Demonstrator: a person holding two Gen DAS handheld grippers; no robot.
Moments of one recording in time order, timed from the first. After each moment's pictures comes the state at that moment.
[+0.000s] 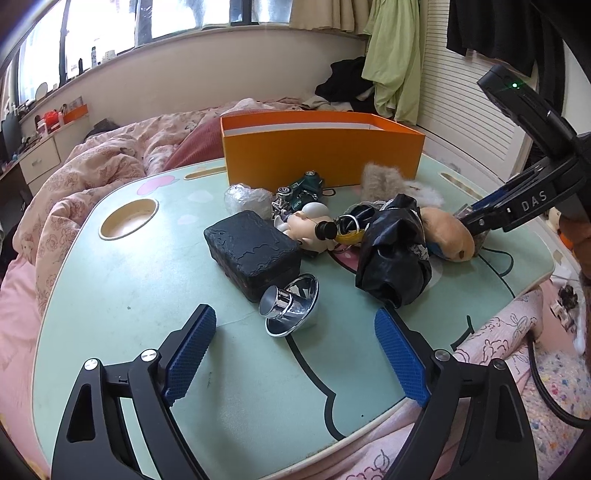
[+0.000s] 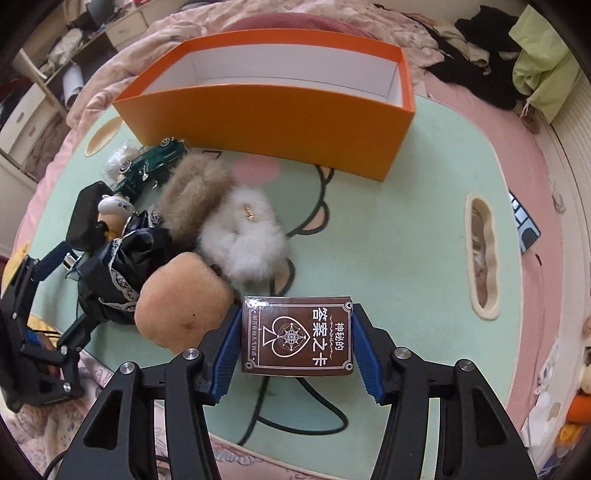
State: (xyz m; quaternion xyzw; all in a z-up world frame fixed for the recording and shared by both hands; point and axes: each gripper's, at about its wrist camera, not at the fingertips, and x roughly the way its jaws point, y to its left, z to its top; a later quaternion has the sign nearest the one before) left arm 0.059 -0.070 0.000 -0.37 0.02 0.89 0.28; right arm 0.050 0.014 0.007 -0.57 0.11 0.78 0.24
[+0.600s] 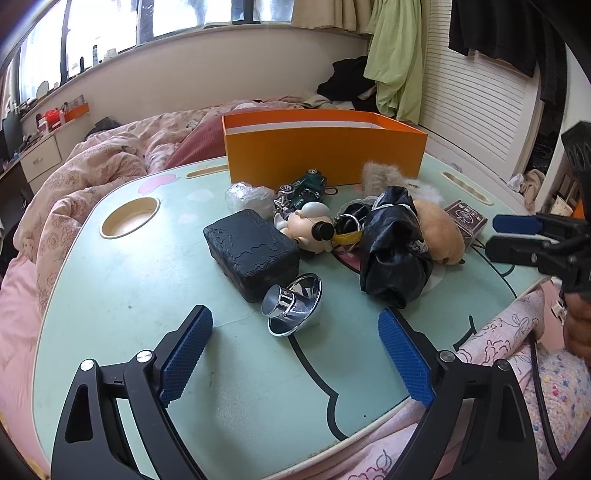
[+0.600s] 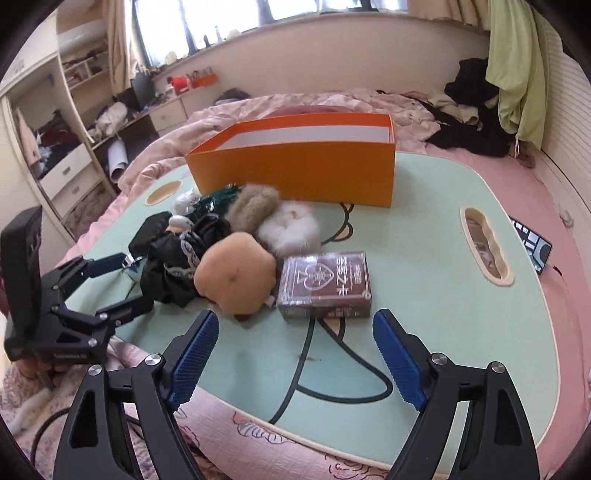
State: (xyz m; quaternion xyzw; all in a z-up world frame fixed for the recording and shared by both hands) left arm 0.059 -0.070 -0.001 -0.37 0.02 0.89 0.28; right arm 0.125 -0.033 -0.001 -0.38 0.09 0.90 0.20
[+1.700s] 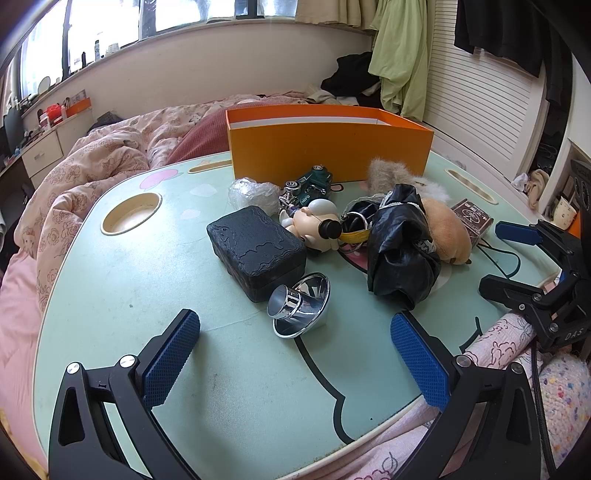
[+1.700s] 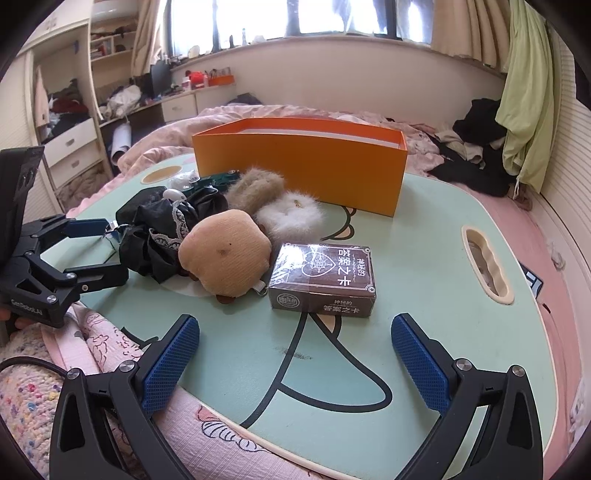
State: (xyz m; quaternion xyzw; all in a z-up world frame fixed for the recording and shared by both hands) left arm 0.054 -0.071 -0.002 -0.38 0.02 0.88 0.28; right arm 0.126 -0.034 -0.025 -0.35 -0.02 0.92 0.18
